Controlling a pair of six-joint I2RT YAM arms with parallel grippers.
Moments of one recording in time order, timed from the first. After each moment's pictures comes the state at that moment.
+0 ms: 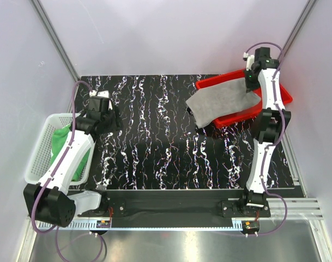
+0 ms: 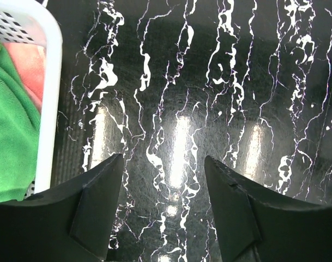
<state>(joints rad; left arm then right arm) -0.22 1.19 1.10 -0.75 -0.14 -0.36 -0.10 2.38 2.49 -1.12 0.01 -0.26</state>
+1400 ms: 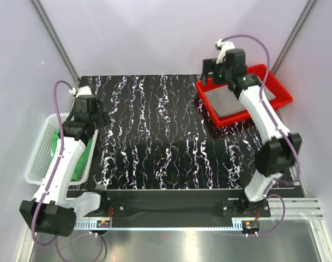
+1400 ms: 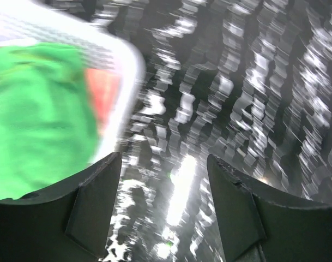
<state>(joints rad) -0.16 1.09 1.13 -0.75 -0.29 -0.38 0.21 1.80 1.82 -0.50 -0.01 0.06</state>
